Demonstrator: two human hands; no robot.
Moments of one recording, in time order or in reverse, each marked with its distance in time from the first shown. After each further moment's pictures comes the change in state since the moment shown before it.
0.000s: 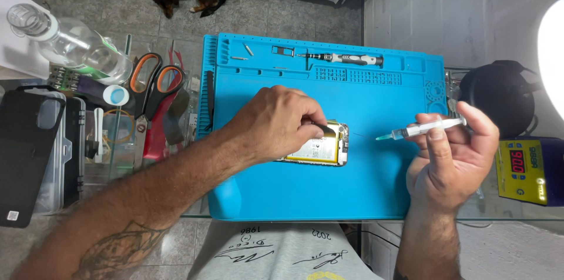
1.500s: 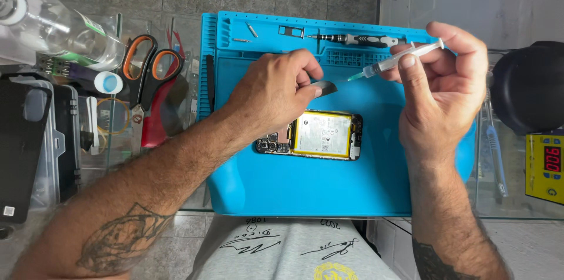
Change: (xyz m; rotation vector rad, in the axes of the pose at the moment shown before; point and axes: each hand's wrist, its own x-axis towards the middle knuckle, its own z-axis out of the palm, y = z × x) left_hand 0.018 -0.028 0.002 -0.112 0.188 -0.156; right_hand 0.049 -0.013 0.087 -0.057 -0.291 0.013
